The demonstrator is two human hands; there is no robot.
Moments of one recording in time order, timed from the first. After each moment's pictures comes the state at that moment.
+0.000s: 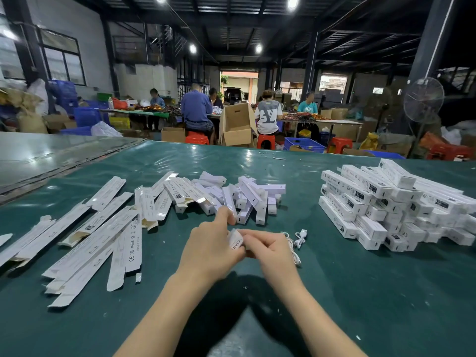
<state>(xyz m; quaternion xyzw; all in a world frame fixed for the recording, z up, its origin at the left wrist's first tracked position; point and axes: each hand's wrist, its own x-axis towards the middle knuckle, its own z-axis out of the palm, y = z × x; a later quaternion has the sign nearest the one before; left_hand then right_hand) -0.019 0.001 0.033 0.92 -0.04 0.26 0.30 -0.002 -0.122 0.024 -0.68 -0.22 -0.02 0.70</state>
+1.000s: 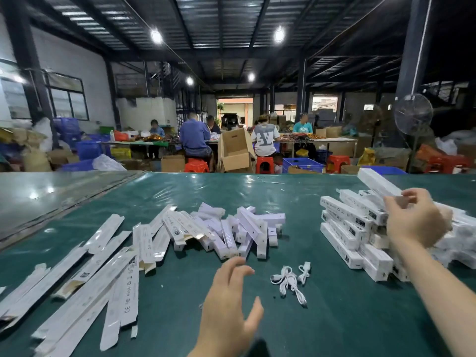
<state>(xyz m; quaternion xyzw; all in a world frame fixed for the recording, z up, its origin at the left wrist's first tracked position) -0.015 -0.023 -0.002 0.84 -0.14 0.43 0.30 0.120 -0.300 0.094 -0.73 0.20 -0.51 0.40</state>
